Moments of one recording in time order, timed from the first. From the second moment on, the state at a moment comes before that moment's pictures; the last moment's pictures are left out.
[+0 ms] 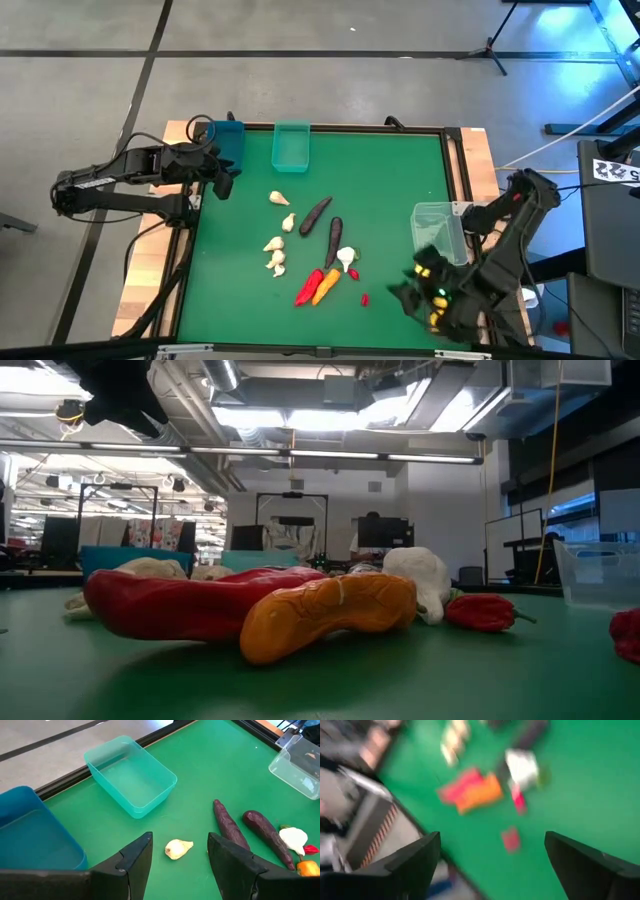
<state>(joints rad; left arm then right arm) 0.18 0.67 0.89 -0.93 -0.33 -0.54 0.91 1.56 1.54 -1.16 0.63 1.86</state>
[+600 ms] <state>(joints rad) 0.18 0.67 0.89 -0.93 -0.24 -0.51 0.46 1.69 1.58 -0.95 0.40 0.96</state>
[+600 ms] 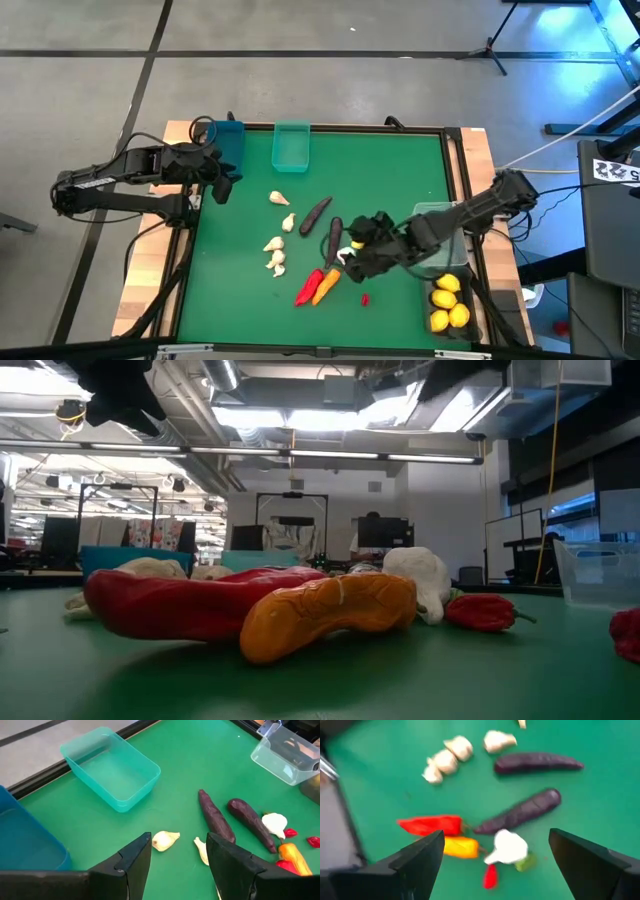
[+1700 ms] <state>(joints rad) 0.18 0.67 0.89 -0.94 -0.24 -0.51 0.28 2.05 1.55 -0.95 0.06 0.60</state>
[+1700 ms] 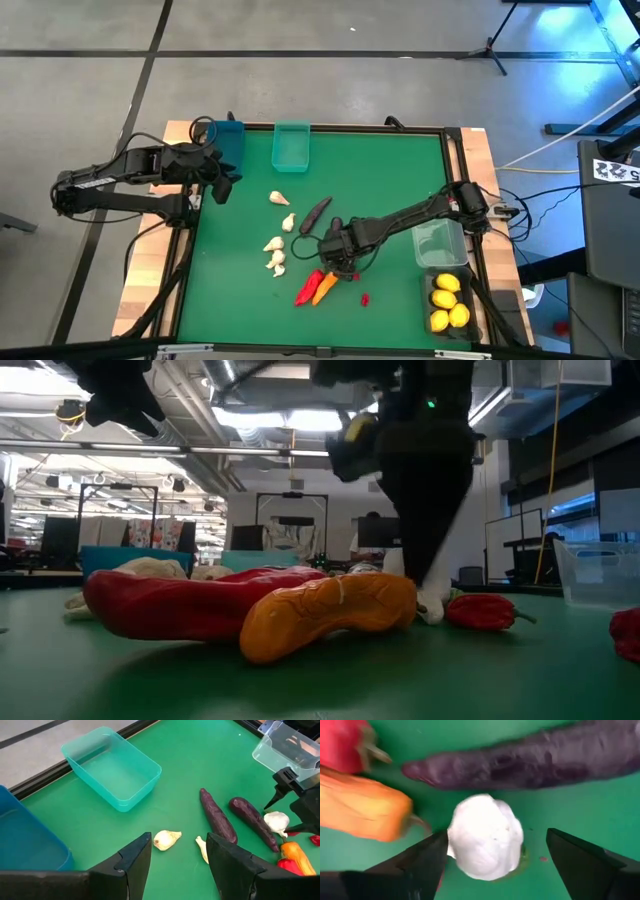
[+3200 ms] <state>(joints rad) 0.18 0.67 0.89 -0.94 -0.25 -0.50 0.28 1.45 1.45 -1.57 0.18 0.95</state>
